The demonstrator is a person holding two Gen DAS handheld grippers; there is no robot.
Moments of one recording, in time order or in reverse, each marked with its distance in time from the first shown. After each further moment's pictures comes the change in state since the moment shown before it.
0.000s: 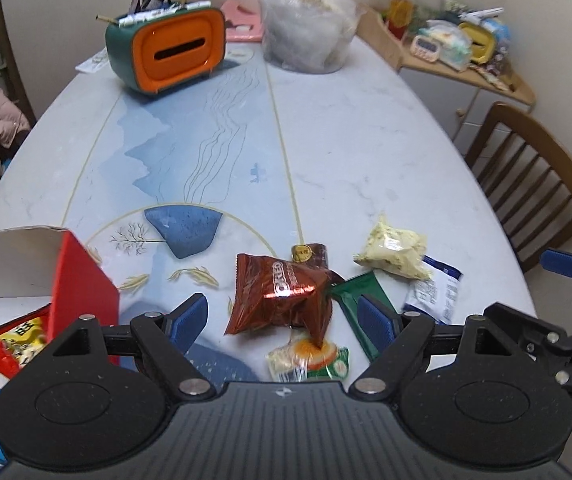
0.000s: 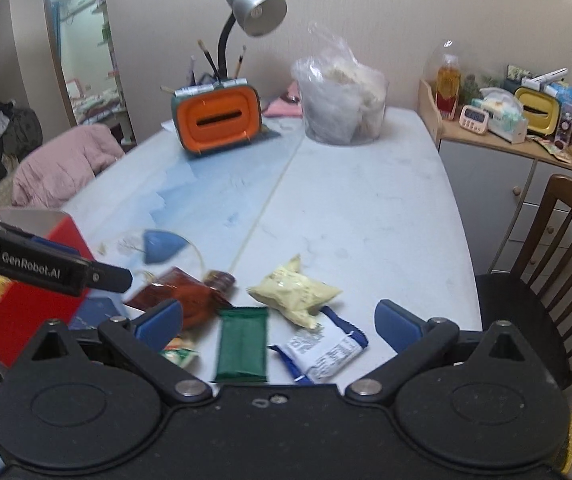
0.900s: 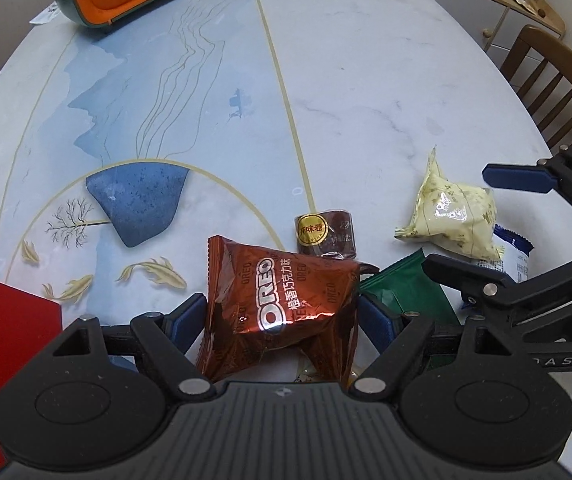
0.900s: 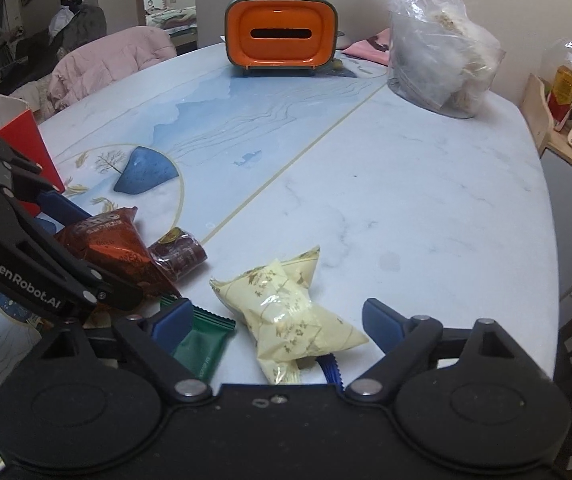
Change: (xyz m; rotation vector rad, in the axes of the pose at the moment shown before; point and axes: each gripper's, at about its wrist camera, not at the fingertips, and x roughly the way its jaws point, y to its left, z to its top) left arm 0.107 -0.008 0.018 0.063 0.230 0.029; right arm 0.131 -0.014 0.019 -0.282 0.159 0.160
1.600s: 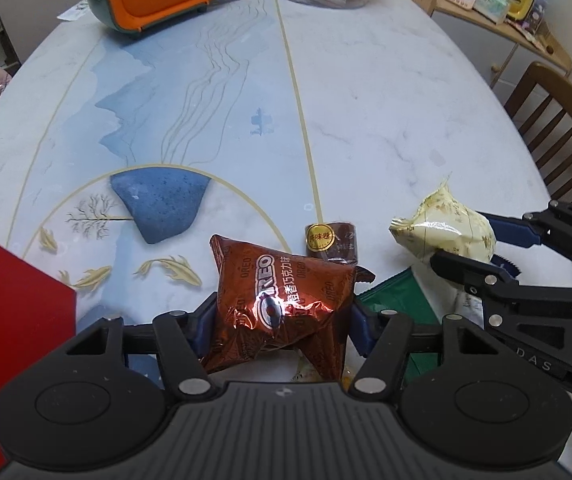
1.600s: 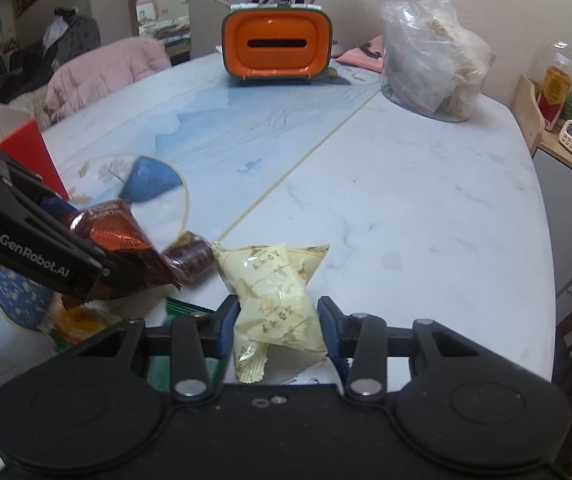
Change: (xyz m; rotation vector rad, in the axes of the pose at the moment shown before) left arm -0.026 0.009 -0.008 -0.081 -0.073 -0.008; right arm -0.019 0.012 -0.004 0.042 -0.049 -0.025
